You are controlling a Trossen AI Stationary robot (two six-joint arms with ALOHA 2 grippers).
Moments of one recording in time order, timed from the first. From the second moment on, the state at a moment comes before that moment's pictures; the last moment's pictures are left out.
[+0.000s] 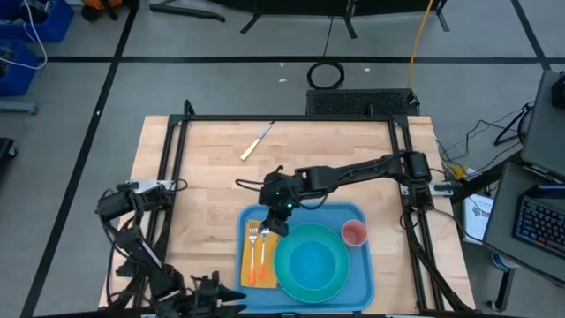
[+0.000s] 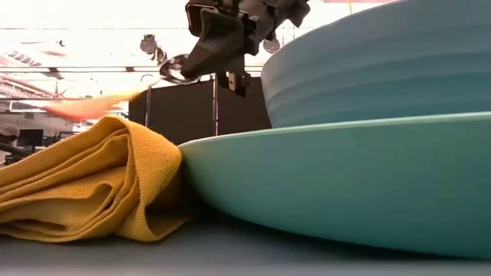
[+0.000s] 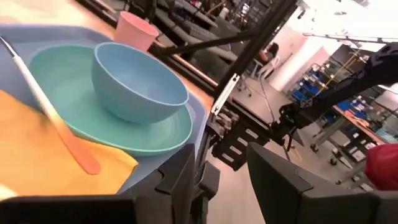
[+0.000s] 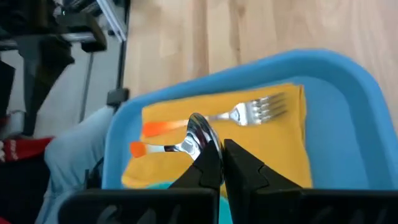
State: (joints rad) left arm -1.12 1.93 1.00 0.66 -1.15 -0.91; right arm 0.07 1.99 1.58 -0.40 -0.41 0.42
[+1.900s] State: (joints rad) left arm -1.17 1.93 1.00 0.60 -1.31 -0.88; right arm 0.02 2.13 1.59 -0.41 -0.46 0.51
